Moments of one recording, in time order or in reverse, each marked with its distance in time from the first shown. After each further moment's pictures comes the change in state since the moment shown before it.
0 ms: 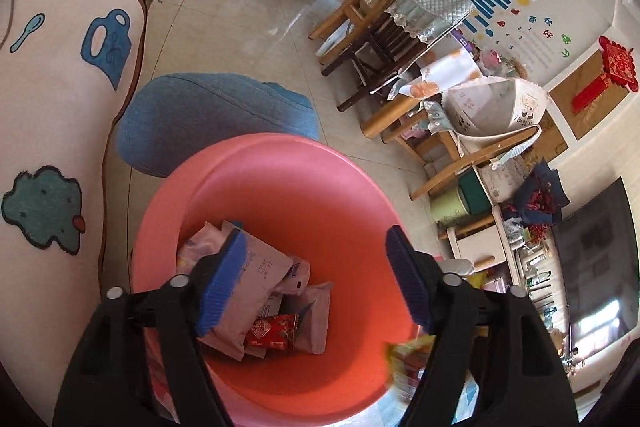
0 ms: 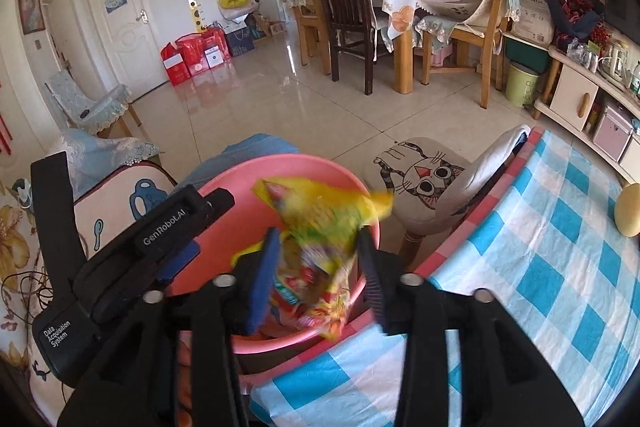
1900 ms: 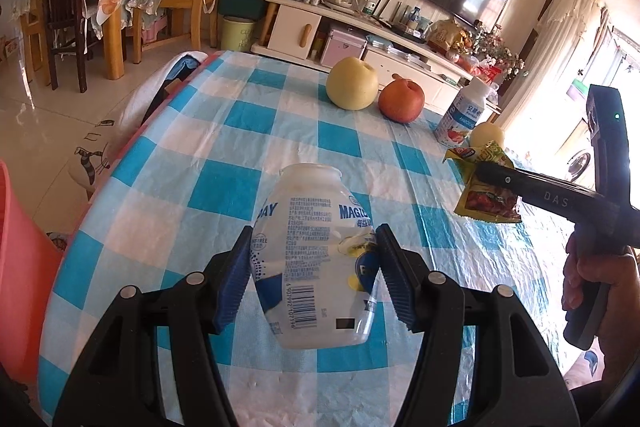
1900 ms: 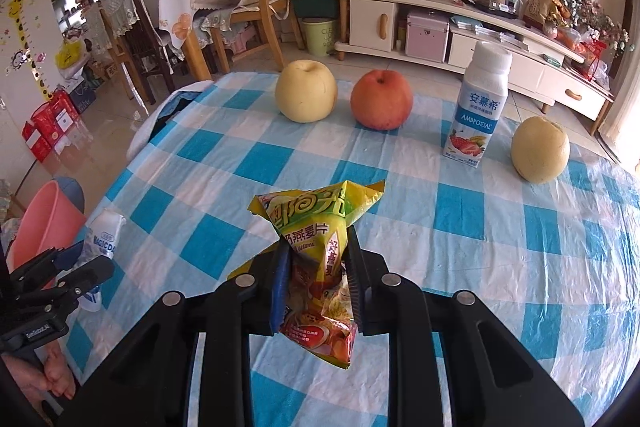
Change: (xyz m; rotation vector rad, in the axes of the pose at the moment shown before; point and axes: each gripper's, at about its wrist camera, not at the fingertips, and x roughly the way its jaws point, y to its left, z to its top) left arm -0.002 -0.194 -0.238 1.013 0.460 -0.474; right arm -0.170 -0.326 -0.132 0.389 0.019 -0.433
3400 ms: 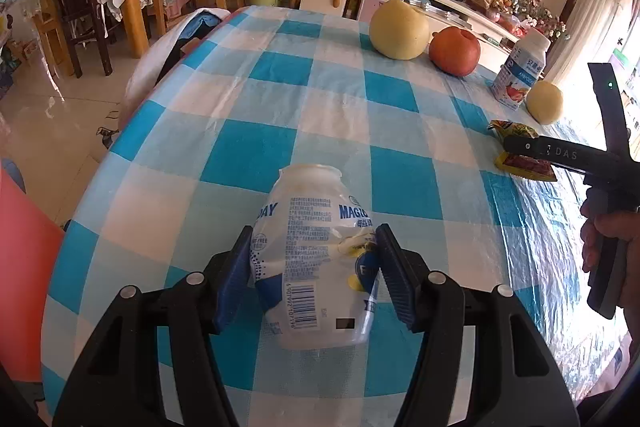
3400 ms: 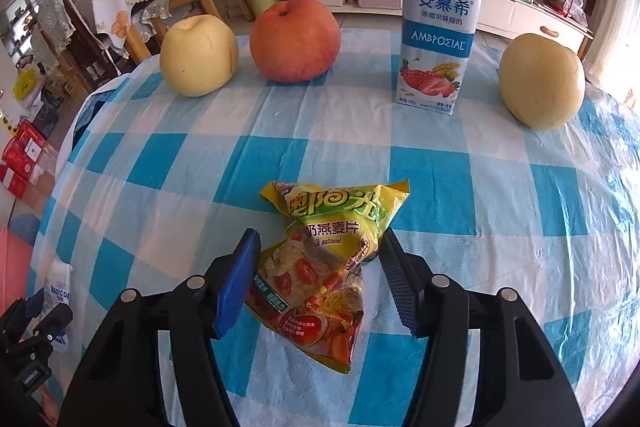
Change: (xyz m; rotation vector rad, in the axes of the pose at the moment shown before) left arm 0.052 0.004 -0.006 0.025 0.145 0.169; right arm 0.087 -0.075 -0.002 0.154 0.137 -0.078
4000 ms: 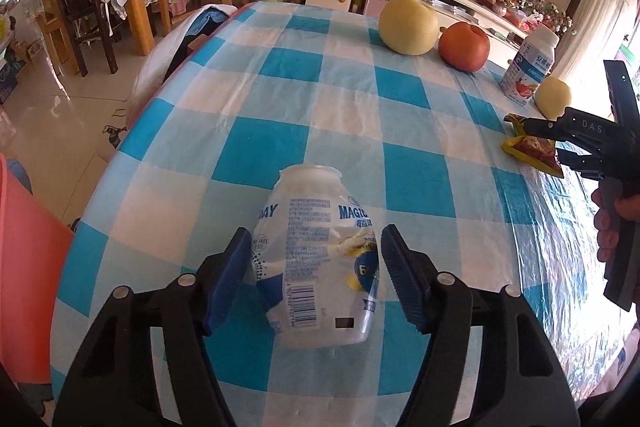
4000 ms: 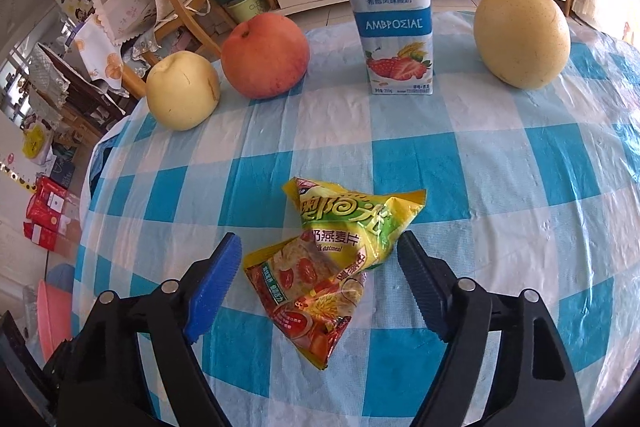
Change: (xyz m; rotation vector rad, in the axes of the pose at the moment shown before) left arm 0.005 0.005 0.002 0.002 0.024 0.035; right arm -0.005 -0.024 0.005 0.195 0.023 0.094
